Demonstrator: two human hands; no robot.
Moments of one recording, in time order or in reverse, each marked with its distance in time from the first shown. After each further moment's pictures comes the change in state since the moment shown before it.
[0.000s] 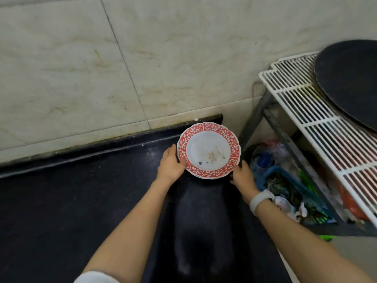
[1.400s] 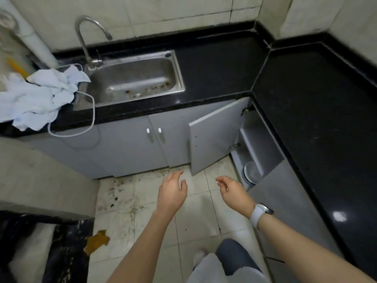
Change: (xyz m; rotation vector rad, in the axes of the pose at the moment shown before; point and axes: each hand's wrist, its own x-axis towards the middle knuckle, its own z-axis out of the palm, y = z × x) left_hand -0.804 -0.431 -0.016 -0.361 1.112 -1.126; right_hand -0.663 0.314 0.349 -1.254 -1.555 -1.146
